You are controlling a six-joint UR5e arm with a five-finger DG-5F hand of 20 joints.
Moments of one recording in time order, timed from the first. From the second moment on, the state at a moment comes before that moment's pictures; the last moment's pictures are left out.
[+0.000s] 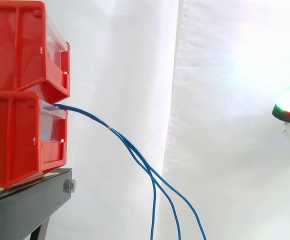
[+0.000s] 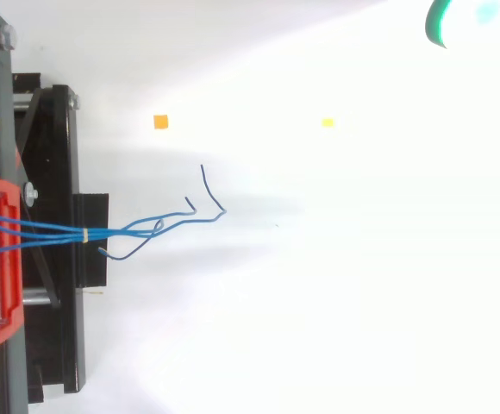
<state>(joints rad) -0.03 -1.72 -1.65 -3.15 -1.37 -0.22</state>
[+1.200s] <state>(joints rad) 0.06 -1.99 -1.45 -2.93 -1.31 -0.33</state>
